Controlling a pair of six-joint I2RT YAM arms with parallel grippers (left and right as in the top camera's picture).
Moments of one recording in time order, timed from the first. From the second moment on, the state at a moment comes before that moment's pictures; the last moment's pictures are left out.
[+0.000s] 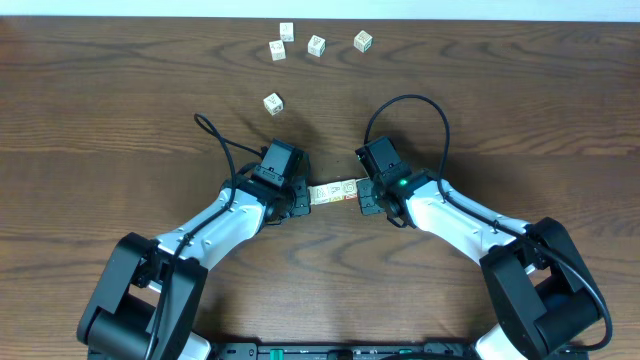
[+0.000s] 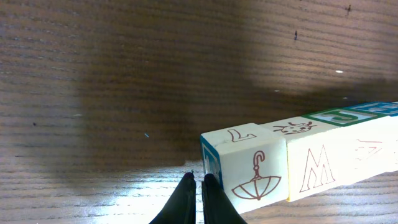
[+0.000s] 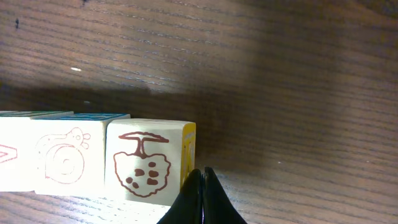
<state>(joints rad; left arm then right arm) -0.48 1.66 0.84 -0.35 0.11 -0.59 0.56 1.76 0.95 -0.38 0.09 0.36</state>
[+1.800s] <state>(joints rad) -0.49 1.65 0.84 -0.42 0.08 -0.59 0.58 1.76 0.95 -0.44 0.08 0.38</state>
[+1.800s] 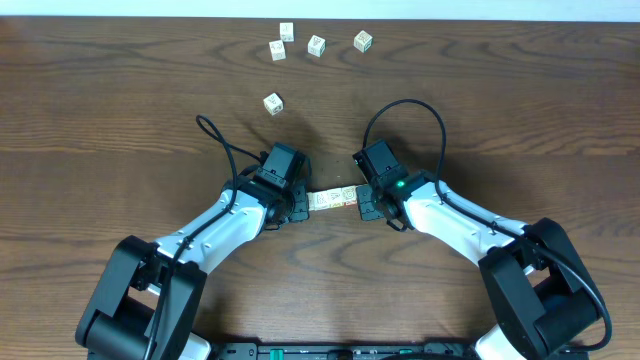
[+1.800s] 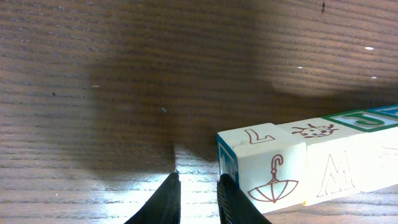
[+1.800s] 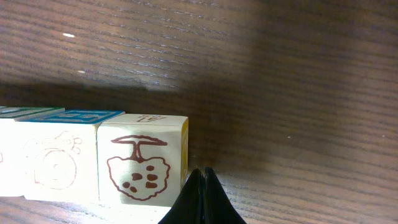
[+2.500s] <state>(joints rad) -0.50 1.65 0.84 -0.42 0.09 -0.59 0.58 1.76 0.95 -0.44 0.13 0.49</state>
